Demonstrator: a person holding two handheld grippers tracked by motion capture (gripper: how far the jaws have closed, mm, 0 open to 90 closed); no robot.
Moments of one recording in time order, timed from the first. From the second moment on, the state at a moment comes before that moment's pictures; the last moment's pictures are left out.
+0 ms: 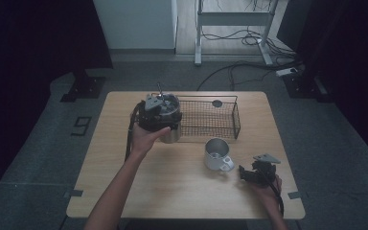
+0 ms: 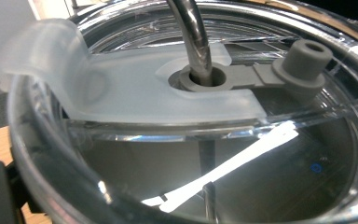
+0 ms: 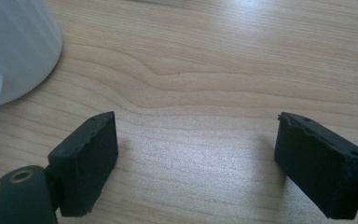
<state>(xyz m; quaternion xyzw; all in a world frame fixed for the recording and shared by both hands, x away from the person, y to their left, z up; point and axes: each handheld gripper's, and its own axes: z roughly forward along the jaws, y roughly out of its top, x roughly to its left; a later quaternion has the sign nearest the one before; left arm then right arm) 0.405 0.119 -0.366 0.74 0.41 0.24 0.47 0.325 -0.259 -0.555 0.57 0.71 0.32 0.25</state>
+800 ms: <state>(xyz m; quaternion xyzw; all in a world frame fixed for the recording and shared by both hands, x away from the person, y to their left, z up) 0.422 0.113 -0.355 0.74 0.42 0.25 0.47 0.325 -0.259 -0.556 0.57 0.71 0.32 0.25</state>
